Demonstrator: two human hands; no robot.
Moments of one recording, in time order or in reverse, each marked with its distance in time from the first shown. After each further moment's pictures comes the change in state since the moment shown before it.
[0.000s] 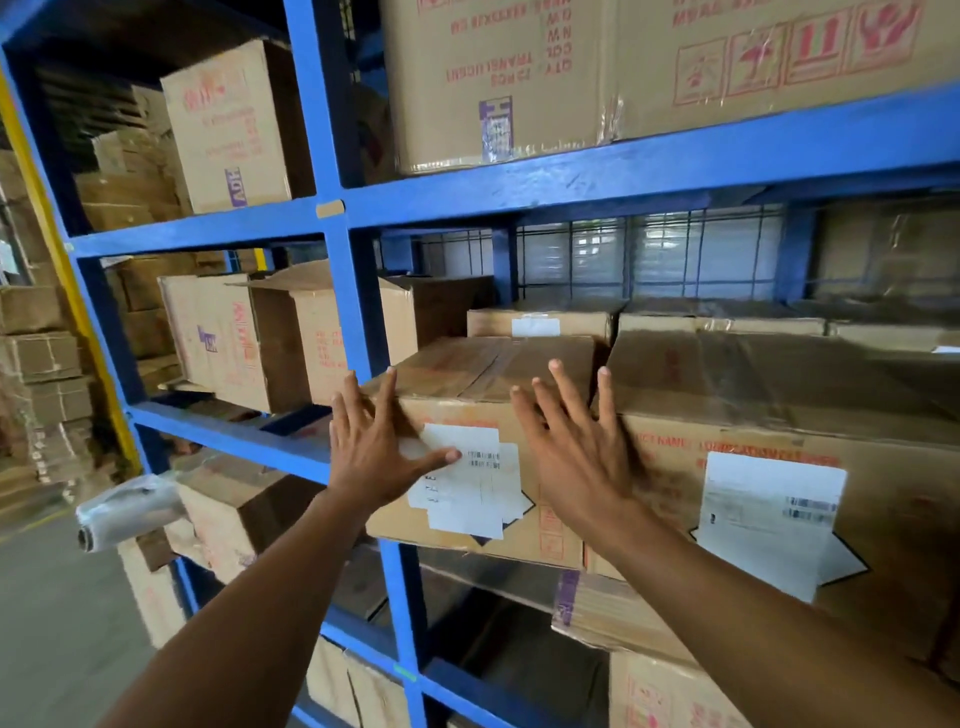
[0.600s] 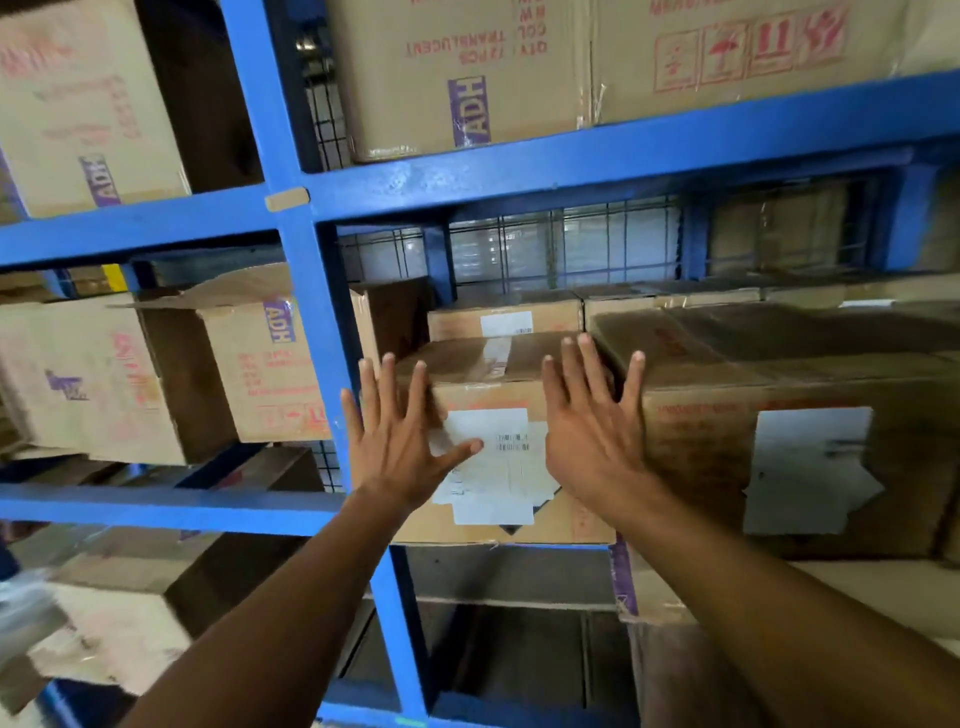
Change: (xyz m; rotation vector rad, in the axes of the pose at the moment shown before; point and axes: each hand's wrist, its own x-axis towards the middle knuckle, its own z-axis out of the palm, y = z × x) left_hand 0.057 -0.027 0.013 0.187 0.097 0.389; right_hand 0.044 -0.057 0.010 -0.138 -0.052 0.439
